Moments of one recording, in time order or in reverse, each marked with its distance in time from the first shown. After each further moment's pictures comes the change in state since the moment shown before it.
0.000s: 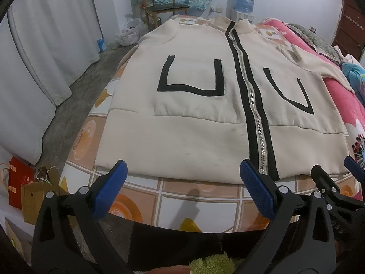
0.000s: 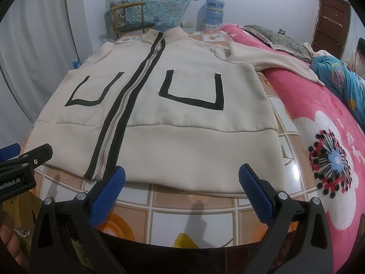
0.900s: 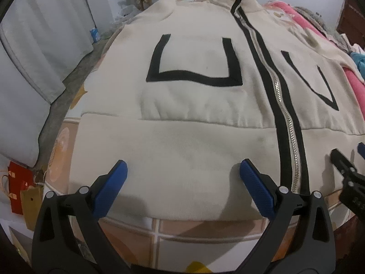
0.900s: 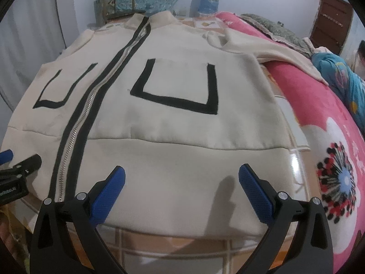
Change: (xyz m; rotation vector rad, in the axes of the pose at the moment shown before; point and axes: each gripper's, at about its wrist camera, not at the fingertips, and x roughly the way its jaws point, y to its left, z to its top) left arm 0.071 0.002 0.019 0.033 0.094 0.001; right arm 0.066 -0.011 0.027 -0.021 0.087 -0.071
